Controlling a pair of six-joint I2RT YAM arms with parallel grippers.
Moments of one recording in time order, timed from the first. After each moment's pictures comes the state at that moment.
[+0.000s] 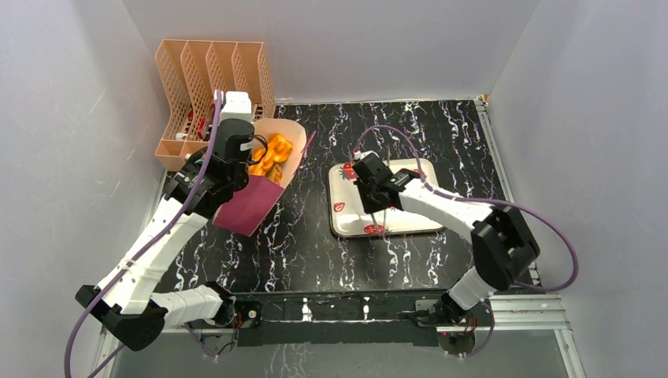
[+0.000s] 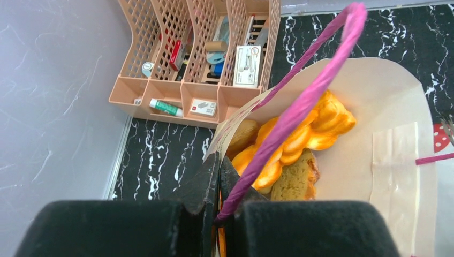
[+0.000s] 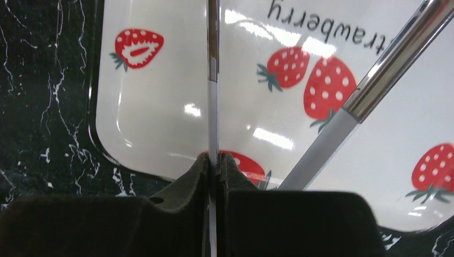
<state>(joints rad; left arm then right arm) -0.61 1.15 1.41 -0.74 -0.78 -0.09 0.68 1.52 1.06 -0.58 0.16 0.35</state>
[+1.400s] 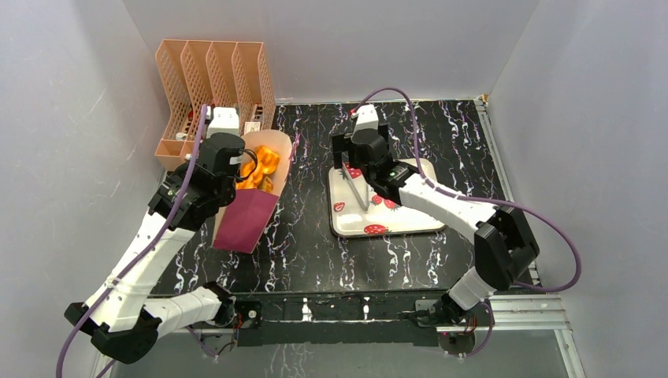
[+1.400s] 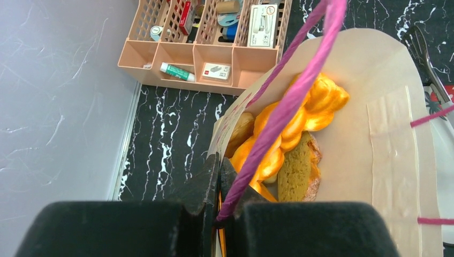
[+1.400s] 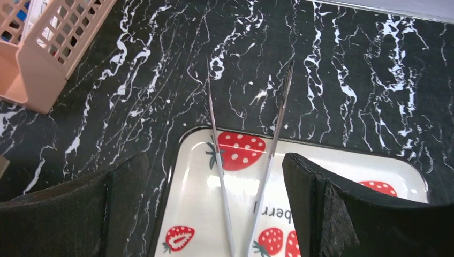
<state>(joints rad) -0.61 1.05 1.39 -0.95 -0.77 -0.17 0.70 1.56 1.17 -0.03 0.44 0.17</state>
